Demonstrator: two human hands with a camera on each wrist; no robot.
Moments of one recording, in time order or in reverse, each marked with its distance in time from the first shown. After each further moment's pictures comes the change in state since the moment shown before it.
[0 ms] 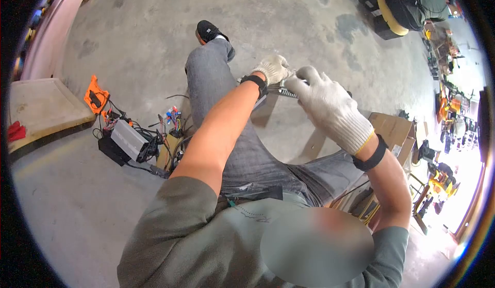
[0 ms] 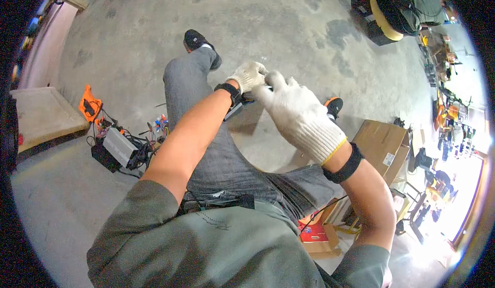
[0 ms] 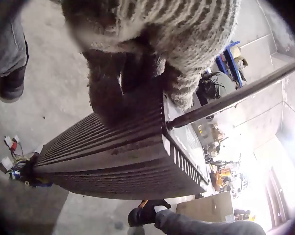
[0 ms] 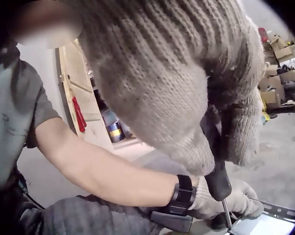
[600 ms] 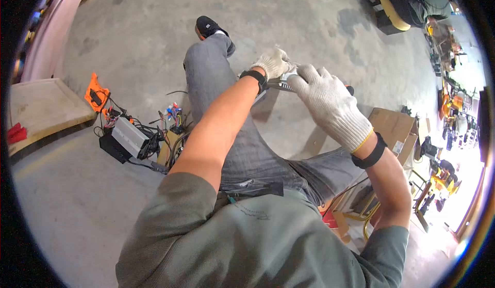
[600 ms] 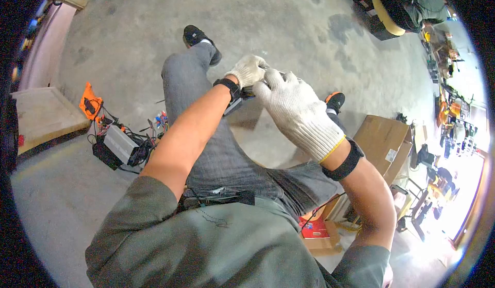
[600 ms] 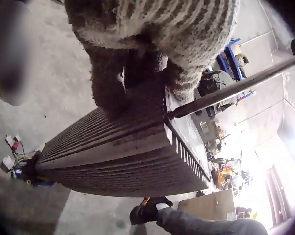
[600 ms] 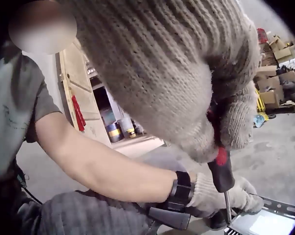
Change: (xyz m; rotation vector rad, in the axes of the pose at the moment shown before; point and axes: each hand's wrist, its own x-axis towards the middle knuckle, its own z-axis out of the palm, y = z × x) left_hand 0.005 0.000 0.001 -0.034 -0.004 -0.017; right_hand 0.001 0.011 0.019 -0.230 0.201 -0.254
